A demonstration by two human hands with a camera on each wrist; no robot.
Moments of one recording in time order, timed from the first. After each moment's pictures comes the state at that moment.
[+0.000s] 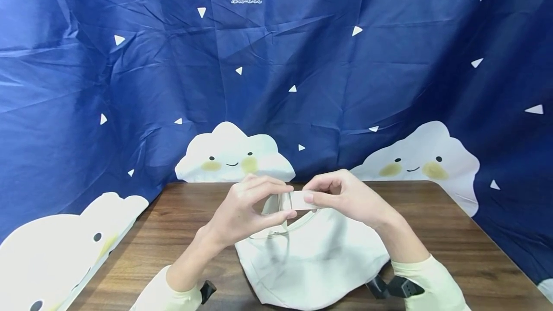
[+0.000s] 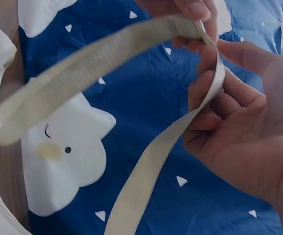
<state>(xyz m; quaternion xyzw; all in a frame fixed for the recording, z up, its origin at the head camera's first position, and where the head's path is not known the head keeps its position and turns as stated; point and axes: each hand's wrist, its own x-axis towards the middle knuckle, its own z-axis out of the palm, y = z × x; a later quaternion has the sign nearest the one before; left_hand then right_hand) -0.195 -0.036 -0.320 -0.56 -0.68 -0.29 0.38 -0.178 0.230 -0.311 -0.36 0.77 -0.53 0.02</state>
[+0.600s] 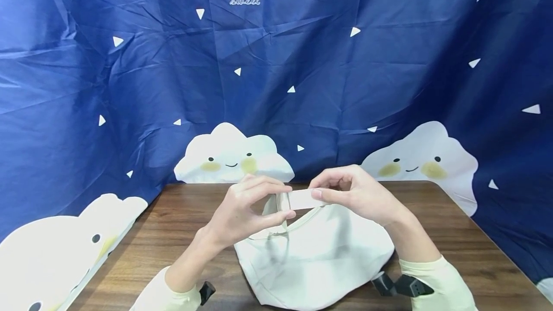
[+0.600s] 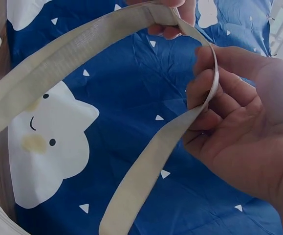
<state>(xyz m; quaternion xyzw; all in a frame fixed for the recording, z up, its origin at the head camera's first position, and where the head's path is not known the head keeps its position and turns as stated) -0.194 -0.035 -0.319 -0.56 -0.67 -0.29 0.39 -0.171 0.244 -0.301 -0.33 0.79 -0.52 -0.02</state>
